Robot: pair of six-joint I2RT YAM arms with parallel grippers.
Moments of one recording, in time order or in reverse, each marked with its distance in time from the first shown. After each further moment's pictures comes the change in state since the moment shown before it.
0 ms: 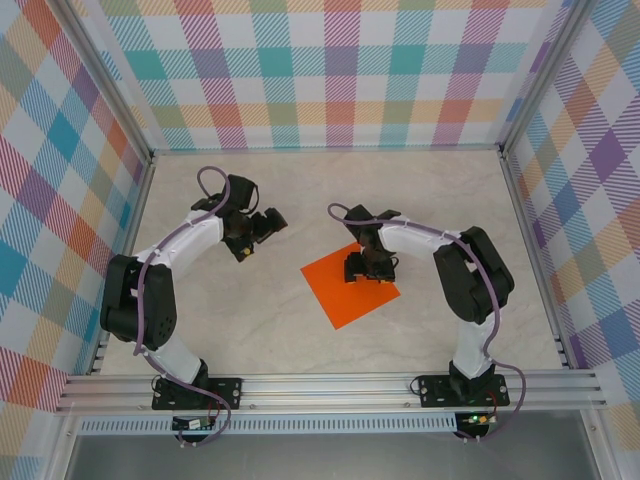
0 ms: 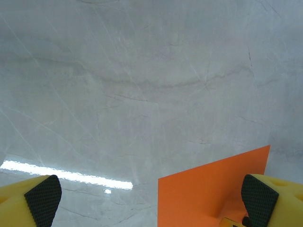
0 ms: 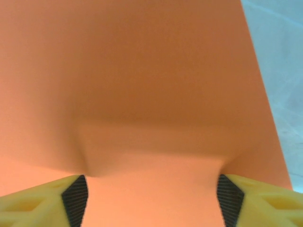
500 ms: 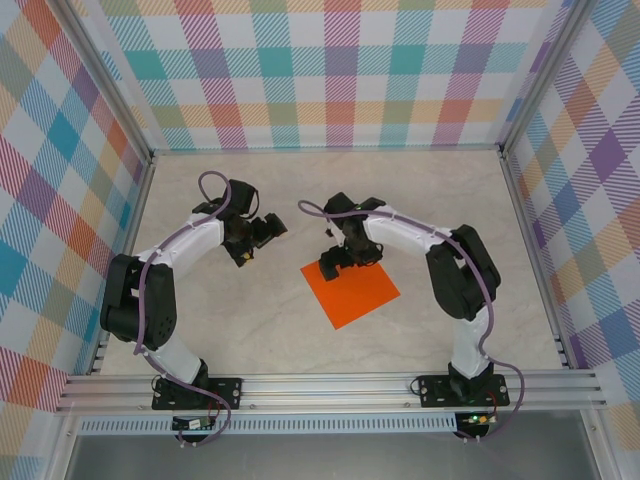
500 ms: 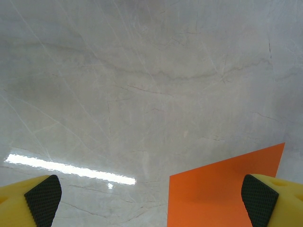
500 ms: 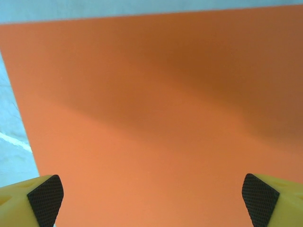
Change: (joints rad) left arm 0.000 0.000 -0.038 0.009 0.002 -0.001; right arm 0.069 0.081 0.214 -0.079 -0.031 -0.359
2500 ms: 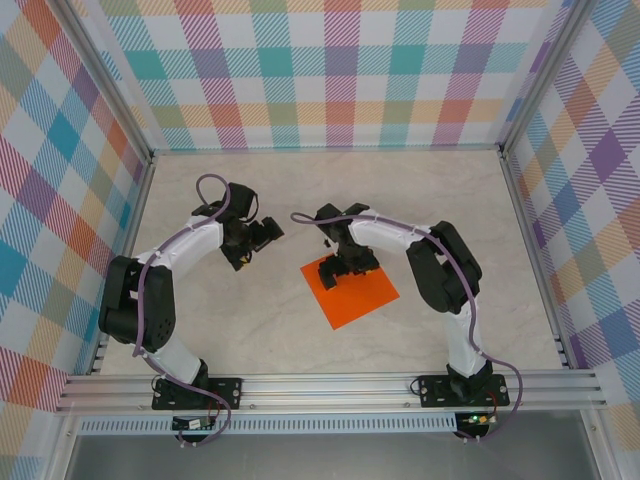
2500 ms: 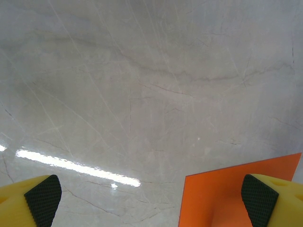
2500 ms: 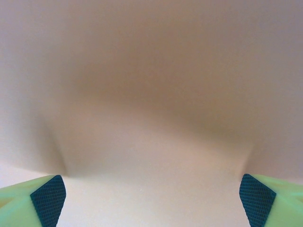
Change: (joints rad) left arm 0.000 -0.014 -0.027 -0.016 -0.042 -0.022; right arm 0.039 0.103 0.062 -0.072 0.065 0.090
